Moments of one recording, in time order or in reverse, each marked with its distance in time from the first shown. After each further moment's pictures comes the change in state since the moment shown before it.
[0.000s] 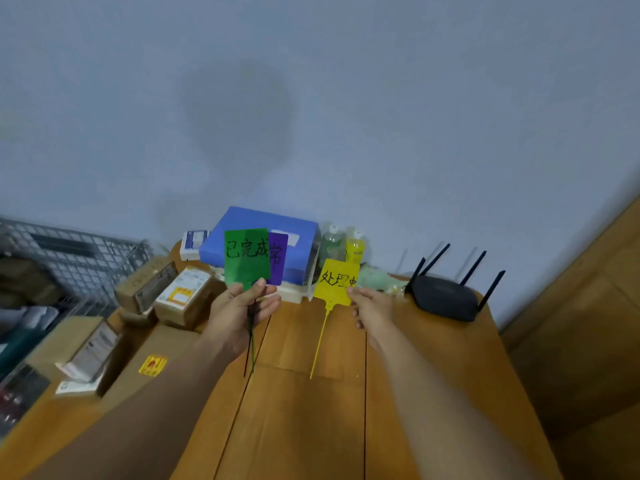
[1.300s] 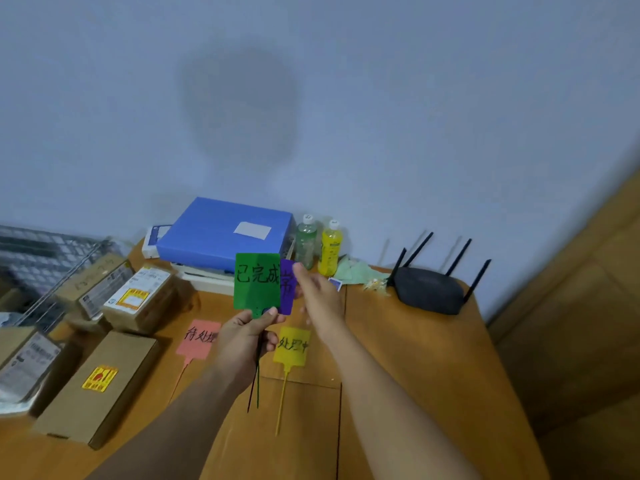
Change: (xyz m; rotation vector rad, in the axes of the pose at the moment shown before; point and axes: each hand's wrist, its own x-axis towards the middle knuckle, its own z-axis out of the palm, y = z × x) left_hand 0.026 -0.111 0.026 0.187 0.000 -0.013; right_hand 0.015 0.005 0.027 -0.090 -0.168 -0.102
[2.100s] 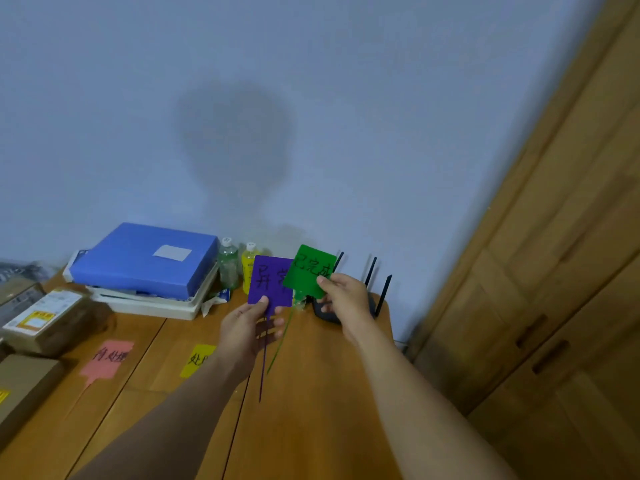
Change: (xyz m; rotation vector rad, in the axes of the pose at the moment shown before) left_hand -0.050 -0.045 0.214 -0.005 -0.106 0.026; right_hand -0.022 -0.041 -0.277 0.164 0.135 -0.053
